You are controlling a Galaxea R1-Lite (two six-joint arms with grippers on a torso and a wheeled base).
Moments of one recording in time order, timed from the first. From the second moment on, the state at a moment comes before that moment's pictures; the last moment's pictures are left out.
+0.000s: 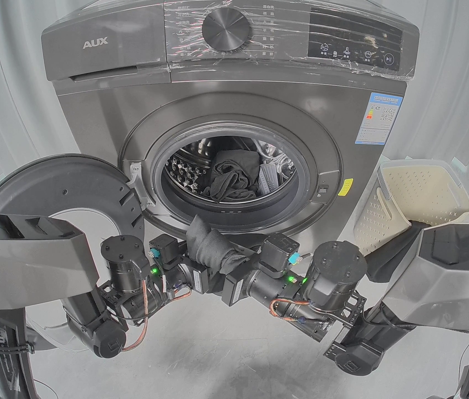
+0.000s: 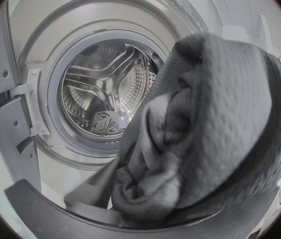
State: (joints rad) left arm -0.51 2.20 -0.56 -1.55 -0.09 -0.06; right arm 0.88 2.20 -0.78 -1.54 -0.05 0.14
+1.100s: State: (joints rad) left arm -0.51 2.01 -0.45 -1.55 -0.08 -0.08; right arm 0.83 2.16 -0.46 -1.54 -0.11 0.15
